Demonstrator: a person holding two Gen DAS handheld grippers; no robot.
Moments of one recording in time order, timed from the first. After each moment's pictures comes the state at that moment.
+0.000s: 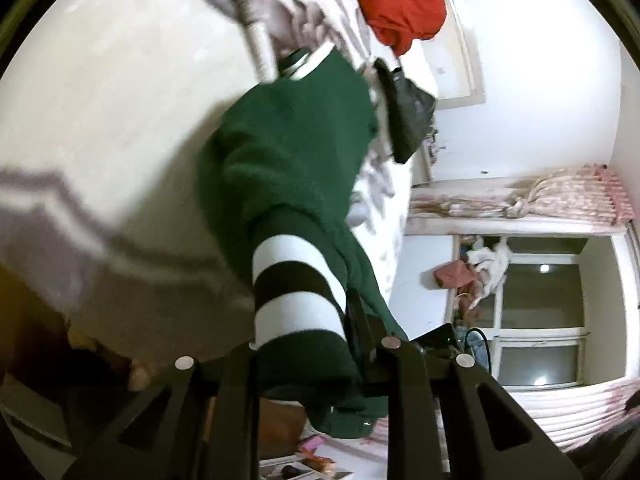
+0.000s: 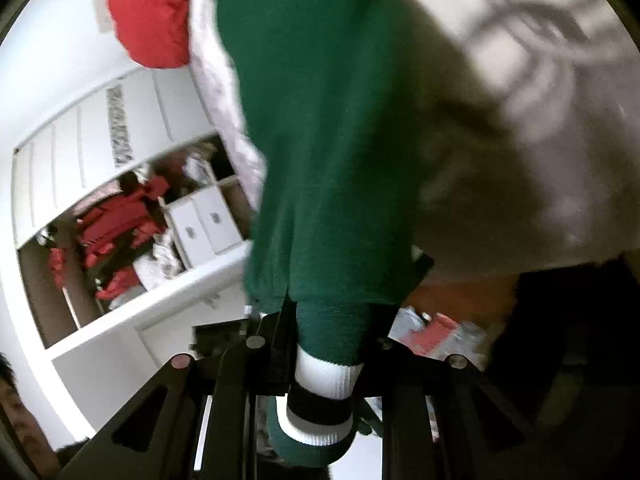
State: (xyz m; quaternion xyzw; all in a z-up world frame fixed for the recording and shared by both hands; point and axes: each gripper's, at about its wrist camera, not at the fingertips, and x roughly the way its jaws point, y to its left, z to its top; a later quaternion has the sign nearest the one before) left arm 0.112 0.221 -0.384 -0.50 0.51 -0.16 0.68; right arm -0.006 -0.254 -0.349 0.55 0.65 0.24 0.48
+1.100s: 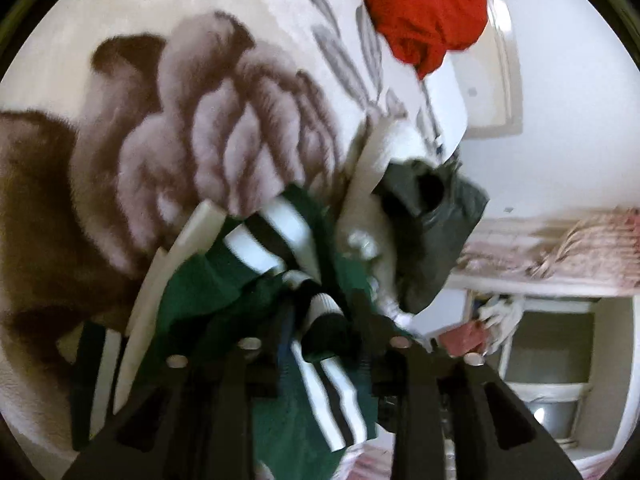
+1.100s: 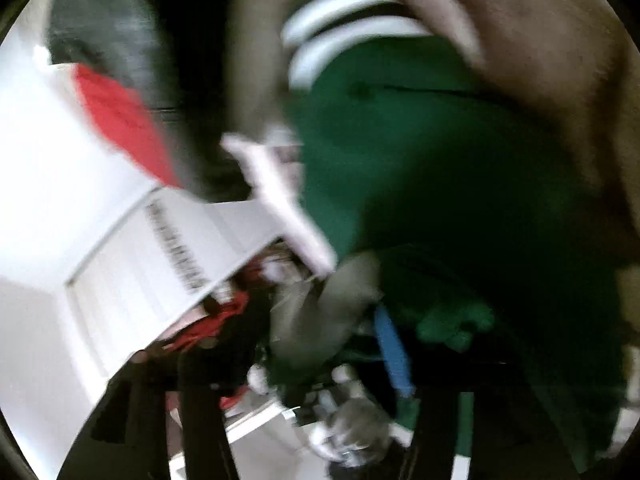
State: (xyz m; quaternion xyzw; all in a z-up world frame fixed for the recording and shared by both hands) left arm 0.497 0.183 -0.482 -0.50 0.52 -0.14 0.68; right arm 0.456 -0.290 -0.468 0.69 0.56 0.21 0.40
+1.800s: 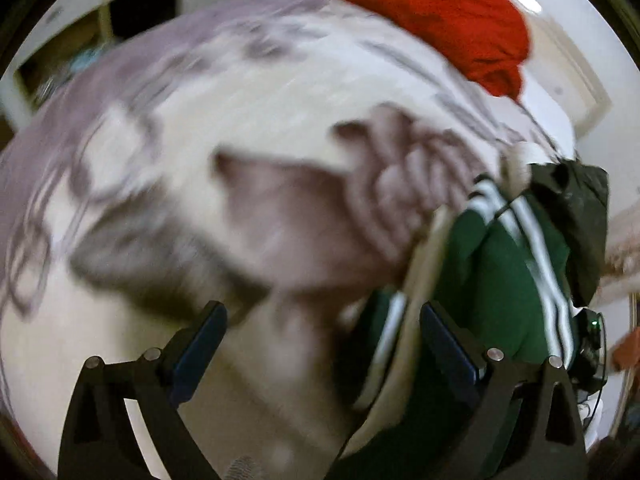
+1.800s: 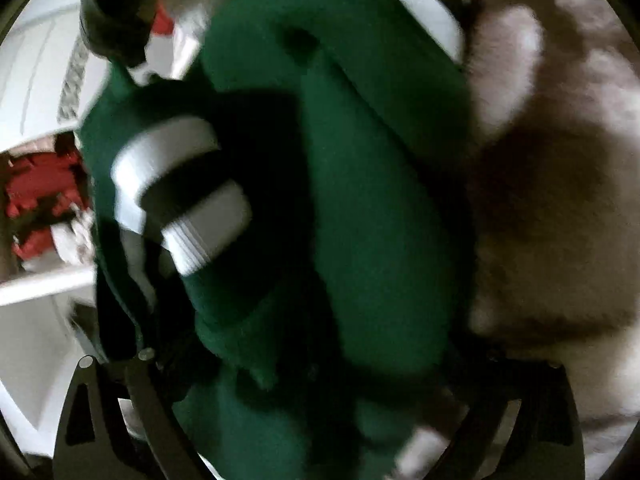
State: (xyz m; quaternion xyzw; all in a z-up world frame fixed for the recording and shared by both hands) left arm 0.355 0.229 -0.473 -0.26 0.52 0.12 0.80; right arm 0.494 -0.242 -0.512 0.33 0.70 0.31 0.55
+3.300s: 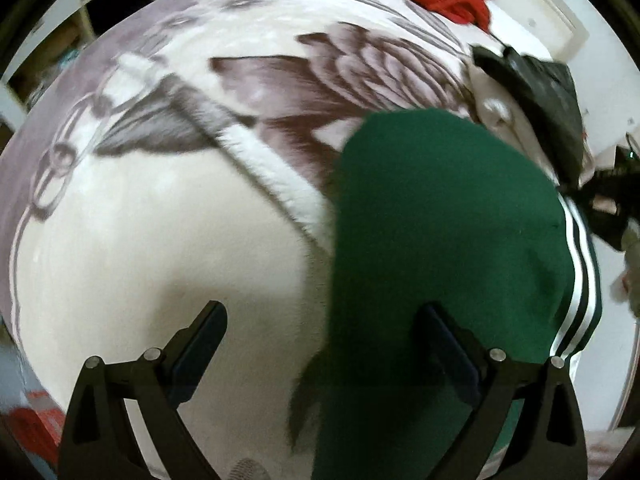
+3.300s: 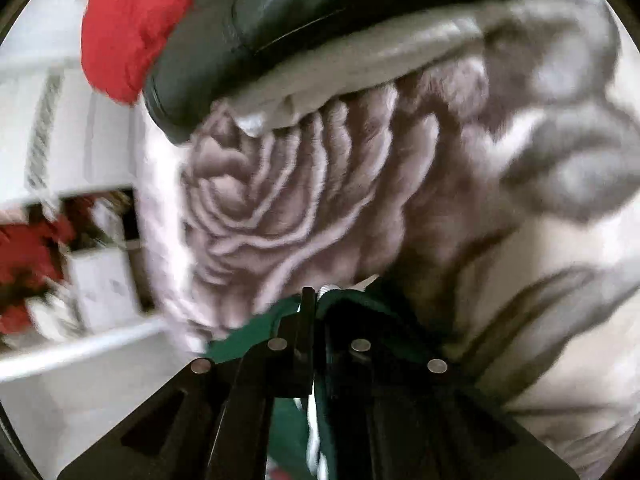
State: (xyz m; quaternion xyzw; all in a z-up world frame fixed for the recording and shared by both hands) left arm 0.250 0.146 -0.455 -0.20 0.58 0.08 0.78; right arm 0.526 -0.266 -0.419 0.27 0.70 0.15 0.64
